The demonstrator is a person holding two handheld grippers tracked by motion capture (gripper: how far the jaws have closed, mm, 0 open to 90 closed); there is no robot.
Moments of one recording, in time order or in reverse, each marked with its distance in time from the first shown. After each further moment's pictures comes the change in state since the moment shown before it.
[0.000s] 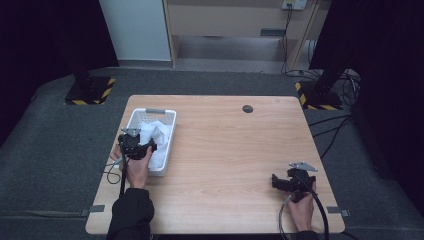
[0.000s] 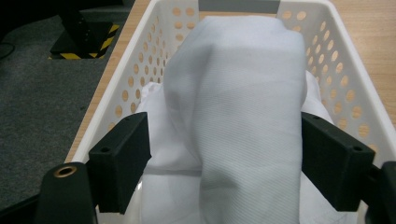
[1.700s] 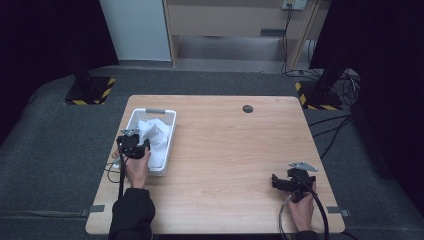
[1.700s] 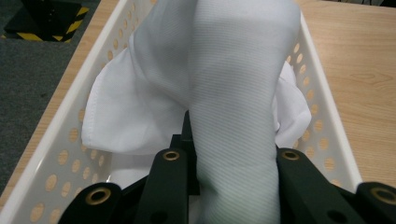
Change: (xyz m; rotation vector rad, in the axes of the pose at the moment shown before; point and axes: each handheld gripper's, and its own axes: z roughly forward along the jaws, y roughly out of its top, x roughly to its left) left arm 0.003 0.001 -0.013 0.002 -0.119 -0.085; right arm 0.000 0.000 0.000 0.000 0.000 0.000
